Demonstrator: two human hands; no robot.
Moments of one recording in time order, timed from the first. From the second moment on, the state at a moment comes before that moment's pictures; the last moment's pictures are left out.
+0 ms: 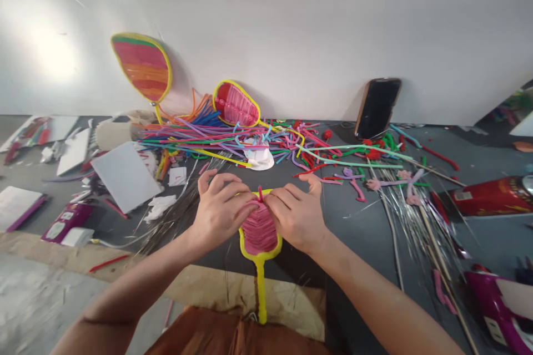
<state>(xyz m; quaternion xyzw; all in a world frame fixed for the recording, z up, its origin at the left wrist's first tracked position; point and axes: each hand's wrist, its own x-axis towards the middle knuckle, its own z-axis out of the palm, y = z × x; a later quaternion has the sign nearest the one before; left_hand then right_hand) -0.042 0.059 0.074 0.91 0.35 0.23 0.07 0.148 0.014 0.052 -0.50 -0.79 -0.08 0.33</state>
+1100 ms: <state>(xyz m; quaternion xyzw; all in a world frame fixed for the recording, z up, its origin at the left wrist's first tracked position) -0.030 0.074 0.074 0.82 0.41 0.10 0.39 0.153 0.021 0.052 -0.51 -0.74 0.27 0.34</state>
